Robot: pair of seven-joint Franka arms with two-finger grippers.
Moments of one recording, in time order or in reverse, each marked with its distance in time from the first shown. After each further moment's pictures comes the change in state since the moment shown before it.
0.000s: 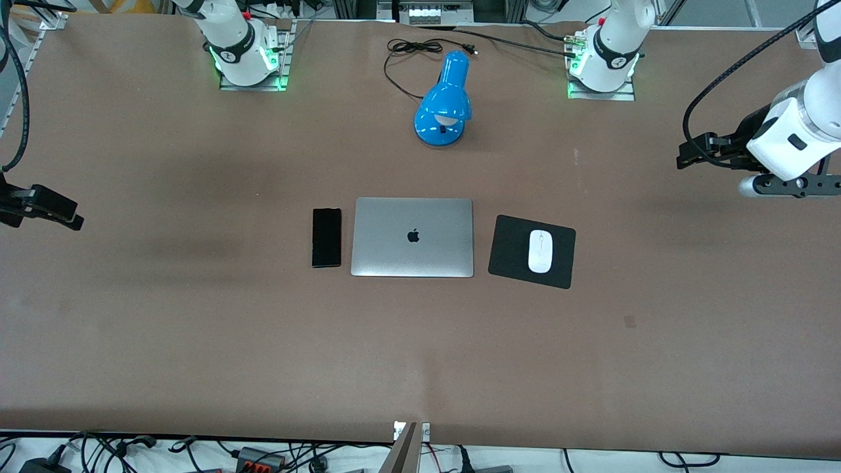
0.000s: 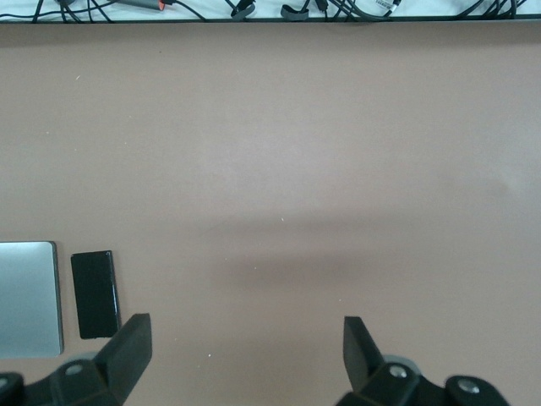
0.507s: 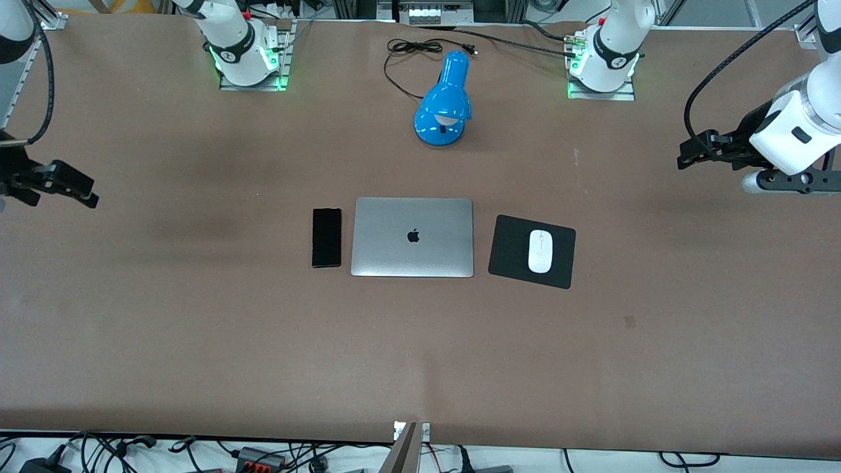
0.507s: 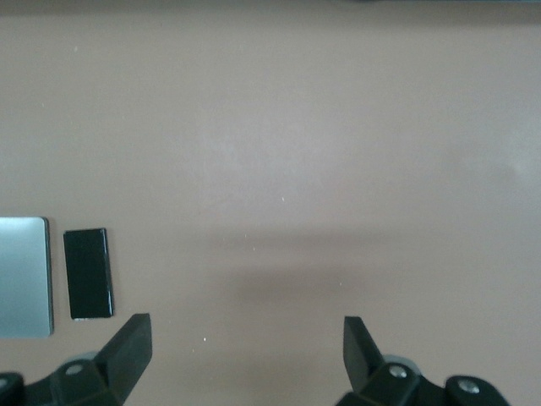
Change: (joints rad) left arm -0.001 -0.008 -0.002 0.000 -0.002 0.031 0.000; right arm 0.002 -0.207 0.001 -0.338 -0.008 0.141 -0.014
